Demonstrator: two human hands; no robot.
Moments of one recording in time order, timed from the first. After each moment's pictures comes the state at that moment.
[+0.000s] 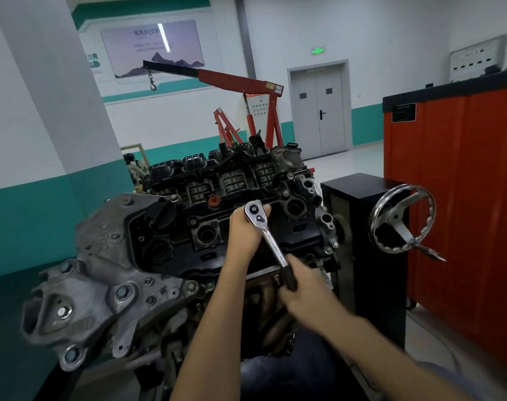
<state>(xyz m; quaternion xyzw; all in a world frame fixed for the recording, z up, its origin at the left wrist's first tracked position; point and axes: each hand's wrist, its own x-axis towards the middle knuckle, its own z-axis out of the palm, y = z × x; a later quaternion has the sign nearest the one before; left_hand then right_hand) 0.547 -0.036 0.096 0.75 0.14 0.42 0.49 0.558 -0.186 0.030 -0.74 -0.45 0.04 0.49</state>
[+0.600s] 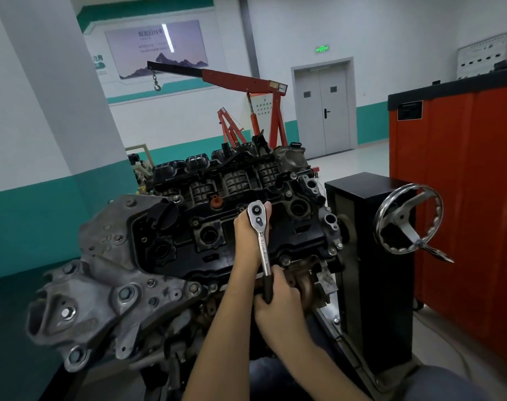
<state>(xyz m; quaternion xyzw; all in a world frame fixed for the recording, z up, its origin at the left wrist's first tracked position) 0.552 -0.050 0.095 0.73 0.16 0.46 0.47 0.514 -0.148 0.010 -0.70 -0.36 0.07 0.61</state>
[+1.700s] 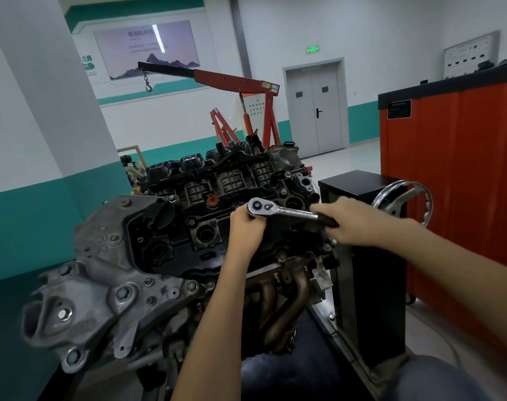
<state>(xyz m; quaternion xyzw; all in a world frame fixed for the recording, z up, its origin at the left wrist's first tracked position) 0.542 -0.043 0.098 0.77 0.14 0.42 0.45 0.655 -0.225 0.121 -0.80 -0.56 -0.10 0.17</state>
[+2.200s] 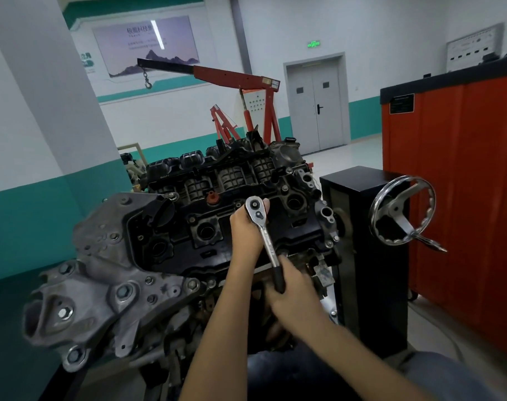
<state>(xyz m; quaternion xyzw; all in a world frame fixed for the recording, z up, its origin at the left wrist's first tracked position) 0.548 -0.048 0.091 0.72 0.15 0.47 0.49 0.535 -0.170 0.020 -0.72 -0.41 0.06 0.56</state>
